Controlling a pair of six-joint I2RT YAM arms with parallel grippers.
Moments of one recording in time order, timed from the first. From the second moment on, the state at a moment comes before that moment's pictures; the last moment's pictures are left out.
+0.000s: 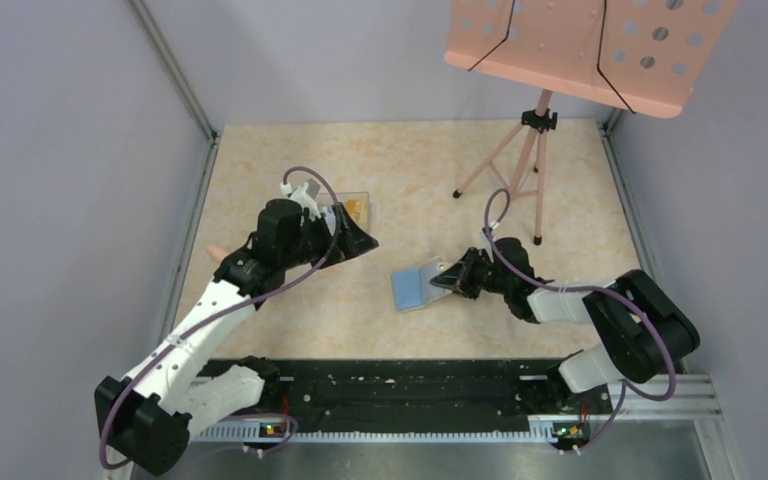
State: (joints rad) left arm -0.46 1.01 0.87 -0.40 0.30 -0.75; right arm 0.49 1.45 0.37 0.54 -0.45 1.09
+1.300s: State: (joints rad) left arm -0.45 1.21 1.00 -0.51 0.12 -0.67; right arm 0.51 1.47 0.97 -0.31 -0.23 0.58
